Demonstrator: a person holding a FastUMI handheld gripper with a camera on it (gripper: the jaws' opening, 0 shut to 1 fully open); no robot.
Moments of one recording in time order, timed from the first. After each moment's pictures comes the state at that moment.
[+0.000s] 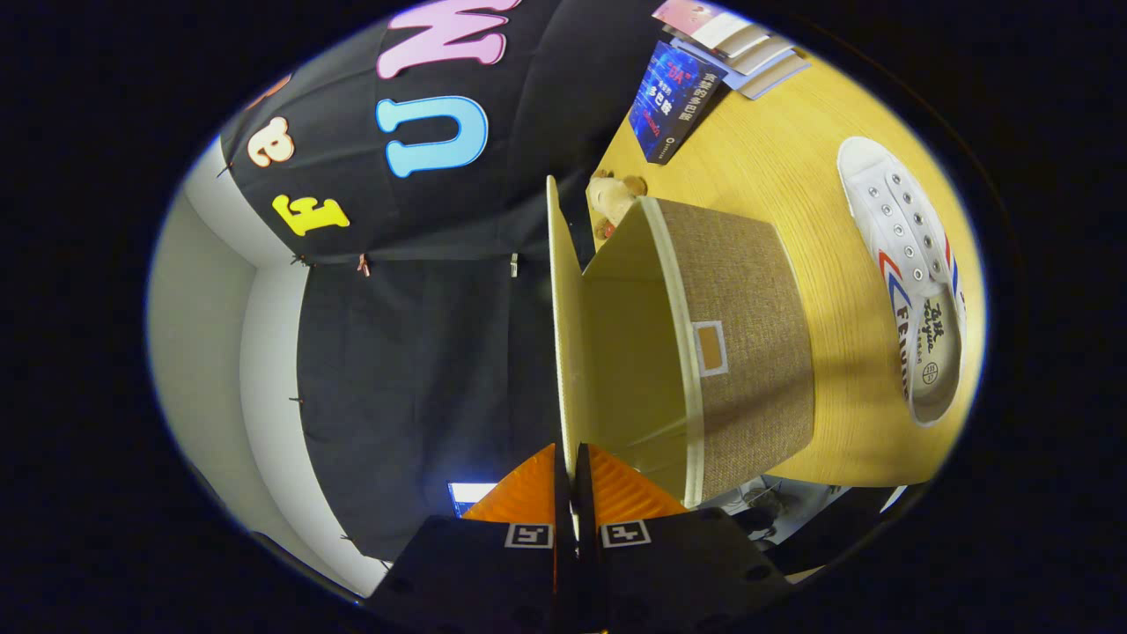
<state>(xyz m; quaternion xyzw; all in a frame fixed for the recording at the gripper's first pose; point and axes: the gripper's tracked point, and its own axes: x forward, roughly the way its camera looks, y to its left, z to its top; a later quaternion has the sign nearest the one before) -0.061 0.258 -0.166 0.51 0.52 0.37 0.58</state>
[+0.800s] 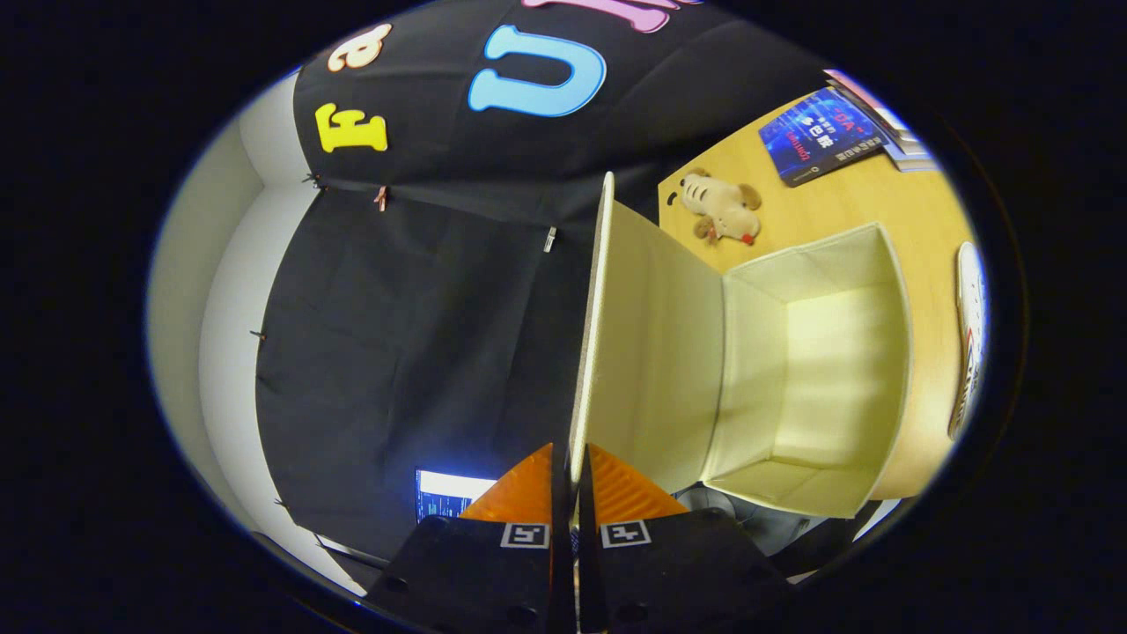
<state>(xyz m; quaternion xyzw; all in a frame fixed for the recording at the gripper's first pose) -0.061 0.415 -0.056 0.42 0.50 0.43 0.63</state>
